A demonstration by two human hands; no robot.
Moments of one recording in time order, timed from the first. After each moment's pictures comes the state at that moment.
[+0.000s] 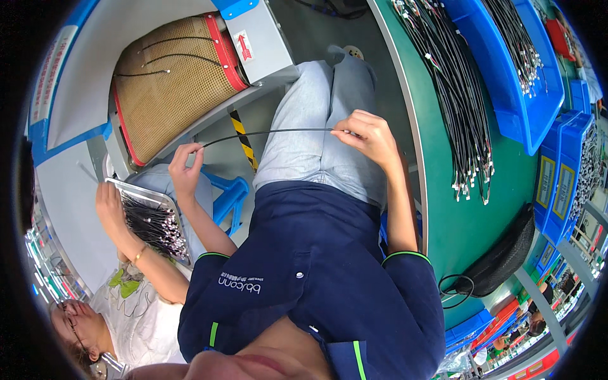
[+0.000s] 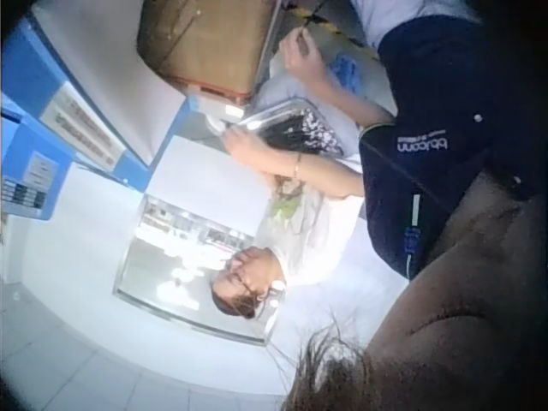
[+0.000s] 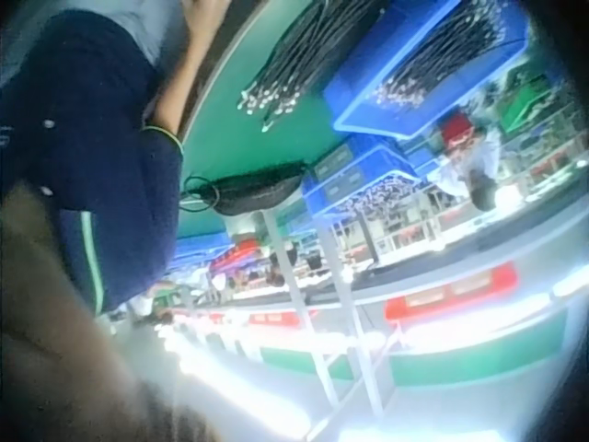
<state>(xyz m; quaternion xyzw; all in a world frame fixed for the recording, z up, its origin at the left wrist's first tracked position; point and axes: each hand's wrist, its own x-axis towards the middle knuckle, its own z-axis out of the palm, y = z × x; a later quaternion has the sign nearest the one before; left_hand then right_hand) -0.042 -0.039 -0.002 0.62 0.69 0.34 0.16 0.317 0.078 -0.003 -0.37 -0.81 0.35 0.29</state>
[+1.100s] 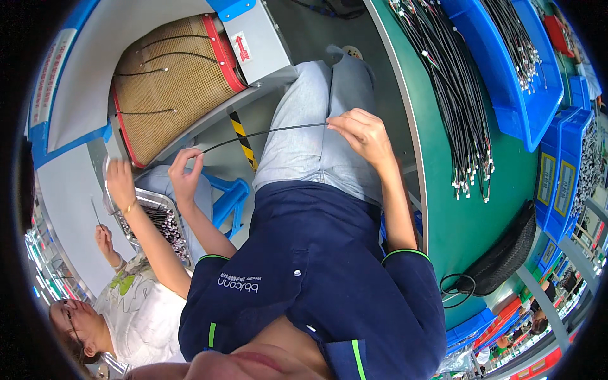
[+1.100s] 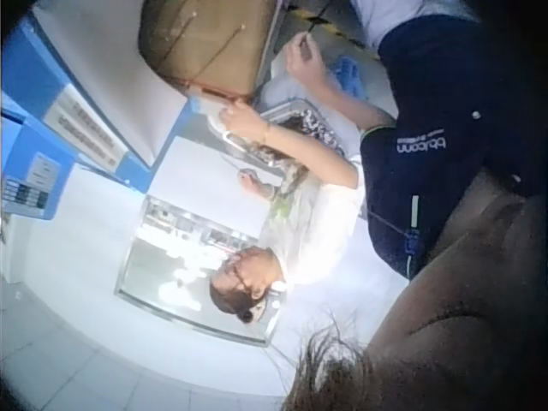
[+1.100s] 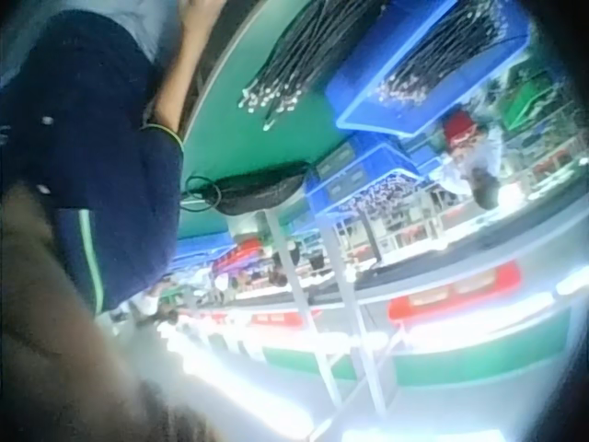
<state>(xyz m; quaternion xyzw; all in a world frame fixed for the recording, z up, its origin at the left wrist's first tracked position) -0.044 -0.045 -0.004 0.61 0.69 0.35 0.20 0.314 0.075 -0.012 -0.36 -0.83 0.26 0.34</state>
